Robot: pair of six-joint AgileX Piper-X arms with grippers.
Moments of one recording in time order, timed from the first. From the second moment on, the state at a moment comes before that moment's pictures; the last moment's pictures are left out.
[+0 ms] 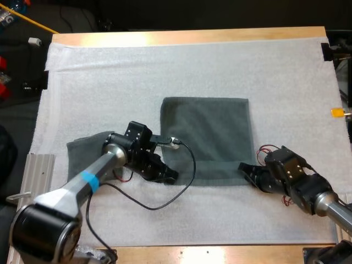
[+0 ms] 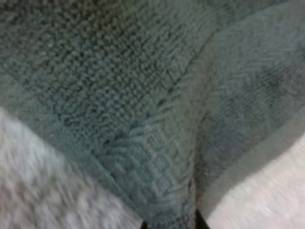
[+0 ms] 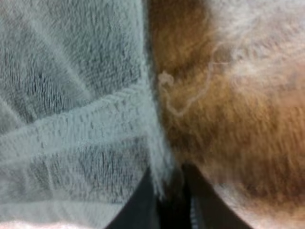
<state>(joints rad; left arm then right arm) -0.36 1.58 -0.78 0.77 0.61 -1.77 0.53 1.16 -0.45 0.39 -0.14 -0.91</state>
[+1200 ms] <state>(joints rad) -0.29 1.23 -0.78 0.87 0.76 -1.94 0.67 0.99 -0.55 0.55 -0.03 -0.75</state>
